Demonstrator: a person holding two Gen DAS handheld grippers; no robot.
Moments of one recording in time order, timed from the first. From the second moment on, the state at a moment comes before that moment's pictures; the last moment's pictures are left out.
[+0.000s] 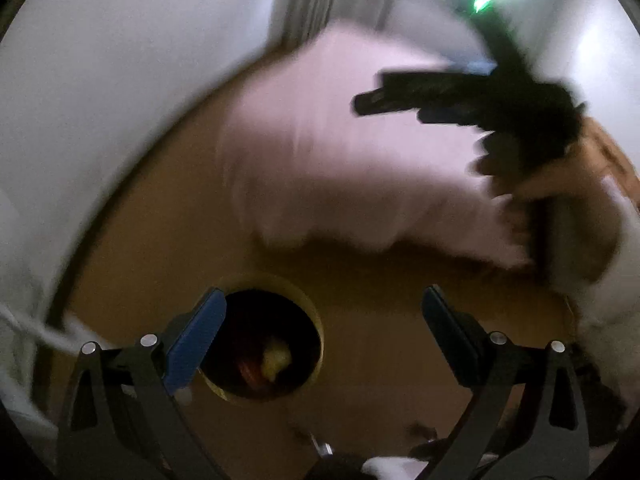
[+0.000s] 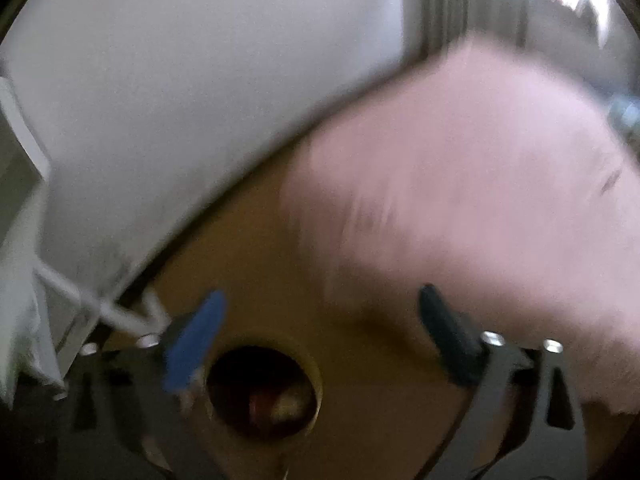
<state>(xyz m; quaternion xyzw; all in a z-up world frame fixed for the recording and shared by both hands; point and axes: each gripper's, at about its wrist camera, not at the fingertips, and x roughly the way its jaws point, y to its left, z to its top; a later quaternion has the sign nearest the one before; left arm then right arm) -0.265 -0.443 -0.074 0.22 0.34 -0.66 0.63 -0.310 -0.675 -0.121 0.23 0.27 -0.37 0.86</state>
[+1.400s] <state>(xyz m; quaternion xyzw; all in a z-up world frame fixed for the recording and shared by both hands) 0.150 0.044 0.008 0.00 0.38 -0.11 0.92 0.103 -0.215 0.009 0.25 0.34 0.10 0.90</state>
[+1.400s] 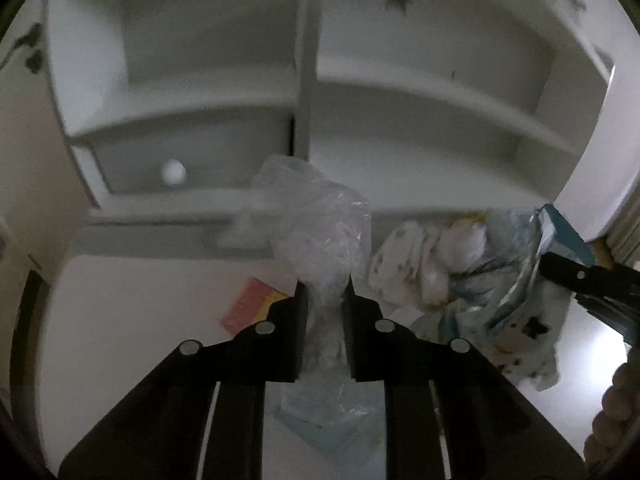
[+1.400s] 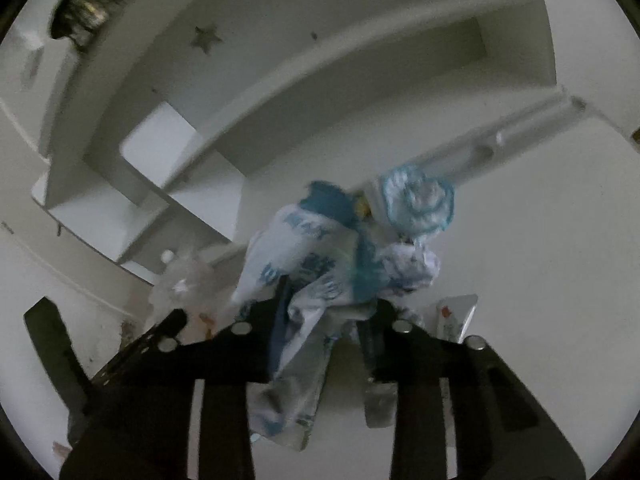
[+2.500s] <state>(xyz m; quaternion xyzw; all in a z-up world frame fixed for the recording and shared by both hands) -0.164 -0.344 0.025 0.17 0.34 -0.57 0.73 -0.254 -0.584 0.005 0.25 0.23 -0.22 0.91</state>
